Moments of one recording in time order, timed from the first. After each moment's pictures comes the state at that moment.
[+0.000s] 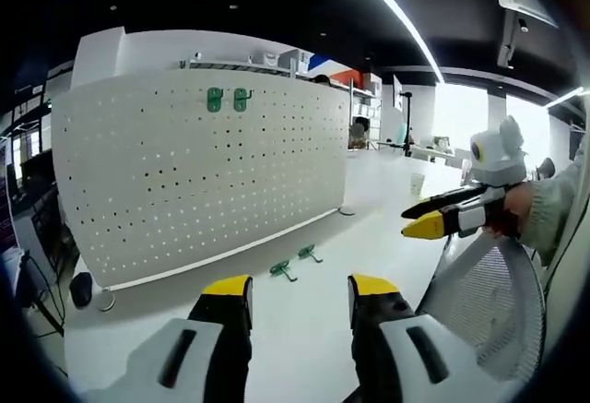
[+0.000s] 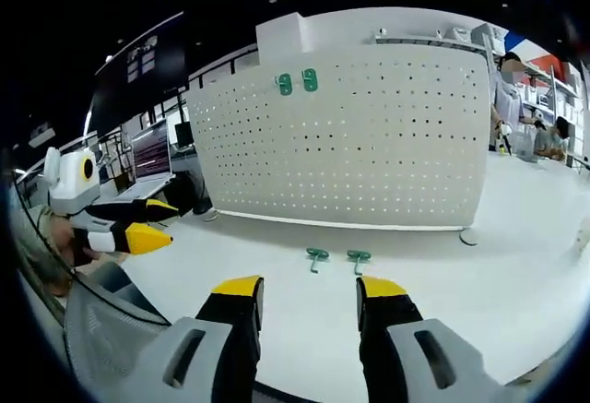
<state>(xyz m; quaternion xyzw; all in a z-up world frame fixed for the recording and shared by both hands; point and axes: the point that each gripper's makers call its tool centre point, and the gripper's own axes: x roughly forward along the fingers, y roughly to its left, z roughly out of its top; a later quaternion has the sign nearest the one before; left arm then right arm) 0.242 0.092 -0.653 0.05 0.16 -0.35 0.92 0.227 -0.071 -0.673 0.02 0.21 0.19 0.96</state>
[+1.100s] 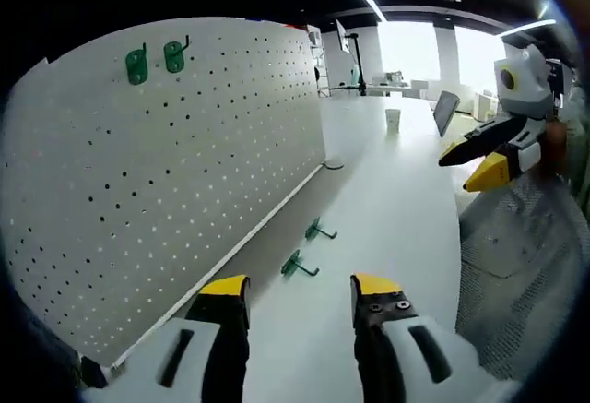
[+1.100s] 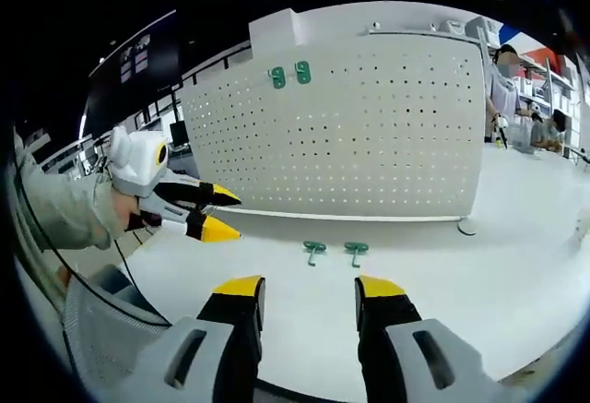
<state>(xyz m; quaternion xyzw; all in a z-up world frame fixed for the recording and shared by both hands) 0.324 0.053 -0.711 0.20 0.21 -0.45 0.84 0.225 -0.075 -0.681 0.03 0.22 0.17 0.96</state>
